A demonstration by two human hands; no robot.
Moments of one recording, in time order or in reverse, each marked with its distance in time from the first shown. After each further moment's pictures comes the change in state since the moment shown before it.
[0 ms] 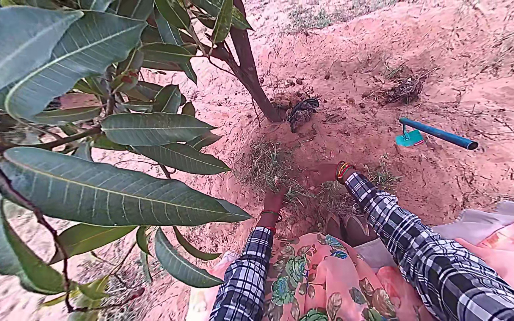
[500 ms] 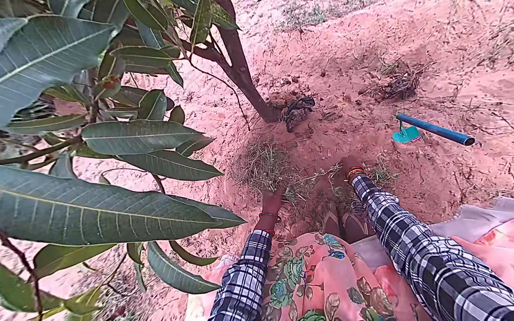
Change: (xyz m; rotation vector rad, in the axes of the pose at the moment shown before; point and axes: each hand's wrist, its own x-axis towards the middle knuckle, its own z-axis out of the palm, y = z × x) left_hand -0.009 0.009 0.009 -0.073 0.038 0.076; right_hand 0.042 0.142 0.028 0.033 0.509 0.602
